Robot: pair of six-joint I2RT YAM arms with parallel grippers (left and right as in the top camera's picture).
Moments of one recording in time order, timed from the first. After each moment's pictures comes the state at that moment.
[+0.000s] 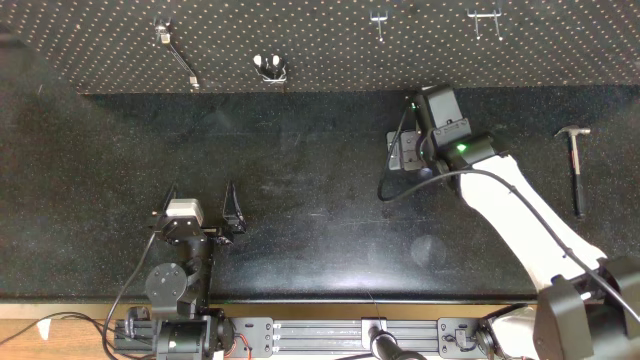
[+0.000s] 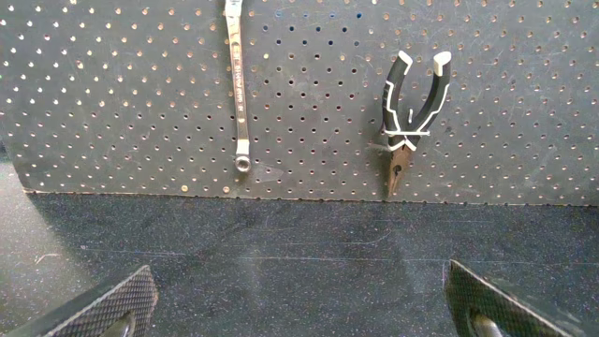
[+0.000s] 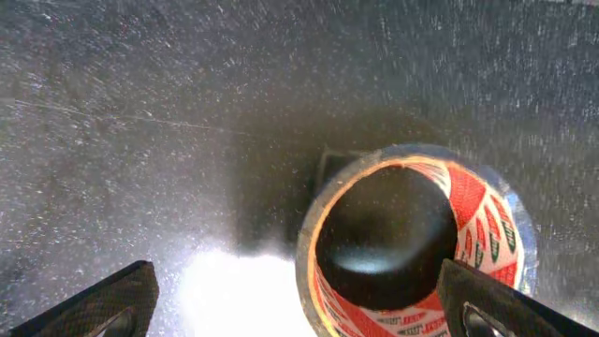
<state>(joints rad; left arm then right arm) 0.03 0.01 0.01 -0.07 0.02 -0.04 0.35 1.55 1.01 -0.54 0.03 0.23</state>
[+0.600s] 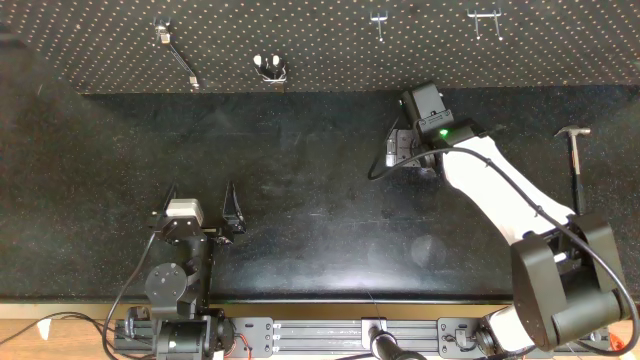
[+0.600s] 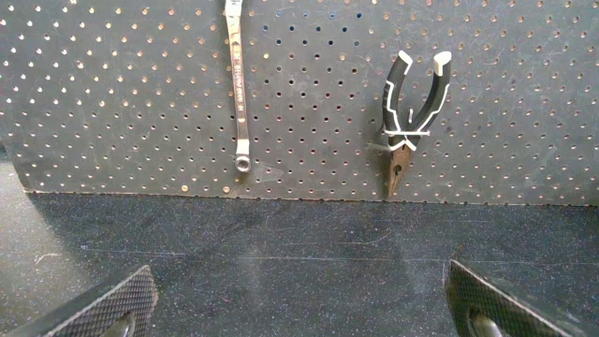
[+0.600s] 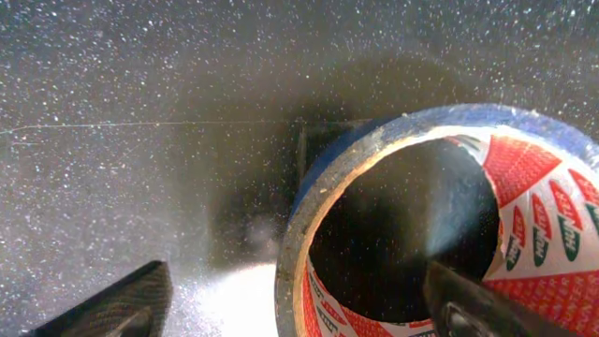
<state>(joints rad) 0.03 0.01 0.01 -0.07 0.02 -0.04 0.36 1.71 1.07 -0.58 0.06 0.40</state>
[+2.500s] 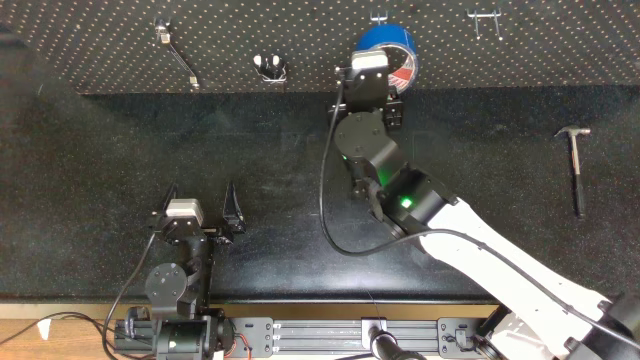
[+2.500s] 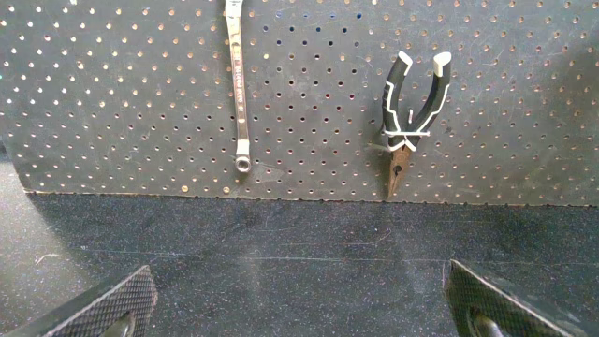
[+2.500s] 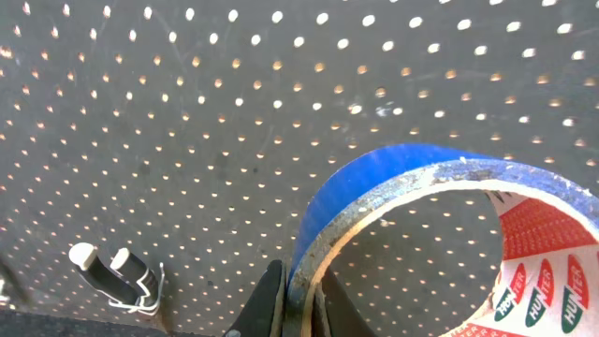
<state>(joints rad) 0.03 0.01 0.01 -0.07 0.02 -0.04 0.77 1.45 1.07 0.16 0.66 0.13</state>
